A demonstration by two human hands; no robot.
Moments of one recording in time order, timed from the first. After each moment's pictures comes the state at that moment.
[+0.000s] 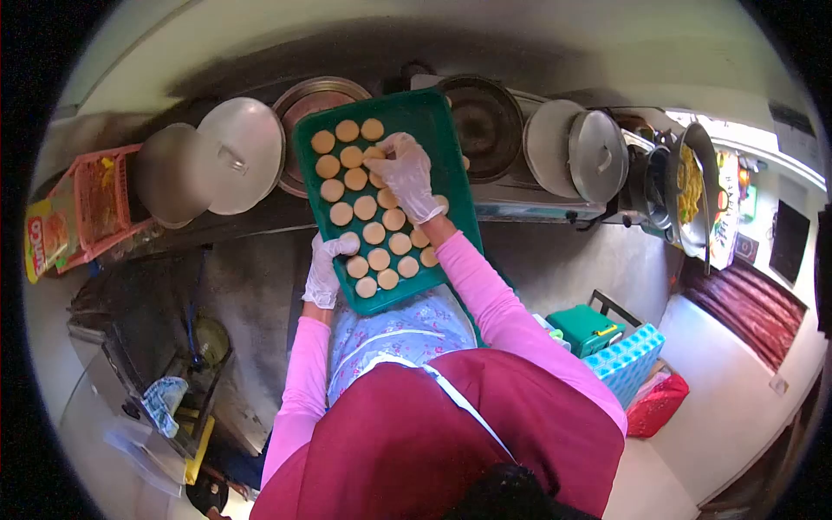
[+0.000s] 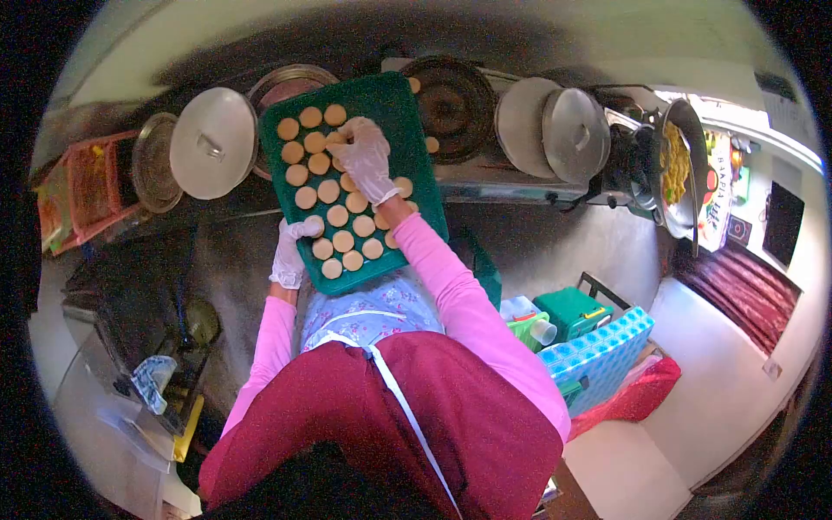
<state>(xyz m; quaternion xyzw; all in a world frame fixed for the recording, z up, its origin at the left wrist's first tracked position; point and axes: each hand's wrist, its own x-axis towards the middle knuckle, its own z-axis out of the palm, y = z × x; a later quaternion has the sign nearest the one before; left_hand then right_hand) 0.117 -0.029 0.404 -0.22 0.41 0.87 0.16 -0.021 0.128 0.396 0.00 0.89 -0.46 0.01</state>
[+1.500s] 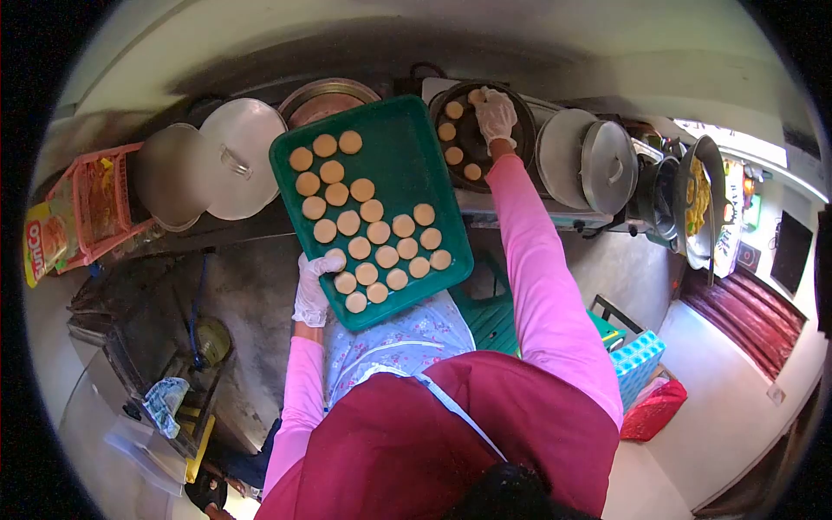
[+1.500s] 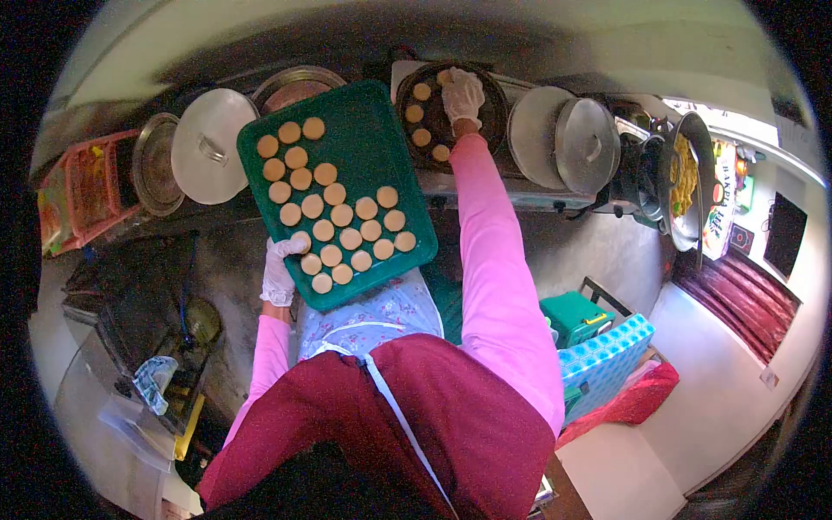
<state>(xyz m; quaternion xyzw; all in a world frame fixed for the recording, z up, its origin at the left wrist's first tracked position) 0.122 -0.024 0.409 -0.29 0.41 0.86 0.13 -0.197 0.328 0.285 0.00 0.98 -0.11 -0.16</state>
